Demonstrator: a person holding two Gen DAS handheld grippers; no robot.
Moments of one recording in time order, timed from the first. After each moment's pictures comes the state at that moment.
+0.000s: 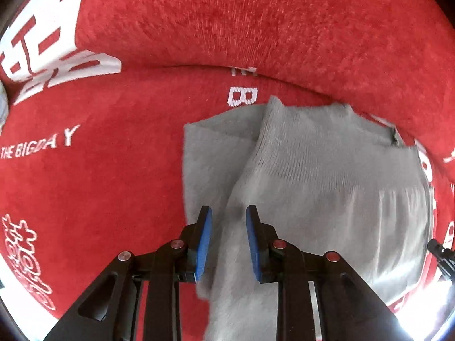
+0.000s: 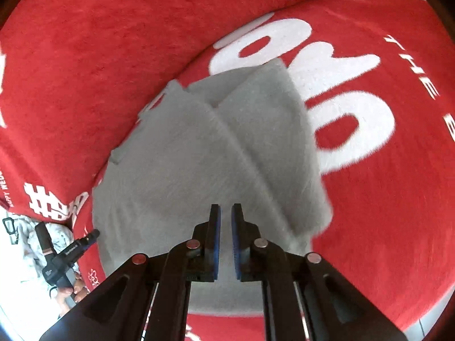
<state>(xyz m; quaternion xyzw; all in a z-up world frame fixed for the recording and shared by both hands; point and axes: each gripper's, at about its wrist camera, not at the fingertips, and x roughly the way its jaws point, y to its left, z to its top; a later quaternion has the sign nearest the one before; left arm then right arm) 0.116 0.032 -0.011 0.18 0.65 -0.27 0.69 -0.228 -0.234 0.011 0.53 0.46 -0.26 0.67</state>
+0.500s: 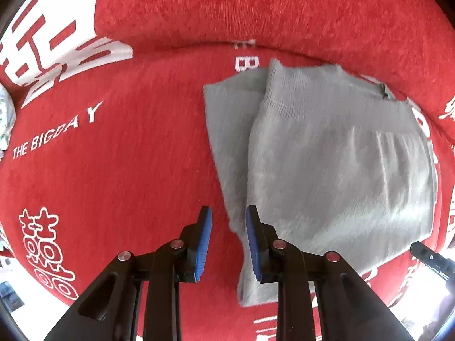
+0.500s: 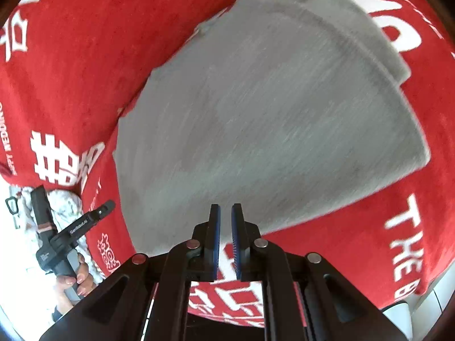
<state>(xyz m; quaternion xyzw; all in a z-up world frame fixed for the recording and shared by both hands) 0.091 0.075 0.004 0.24 0.65 -0.29 0.66 -0.180 -0.106 0.016 0.55 0.49 -0.21 0.64</state>
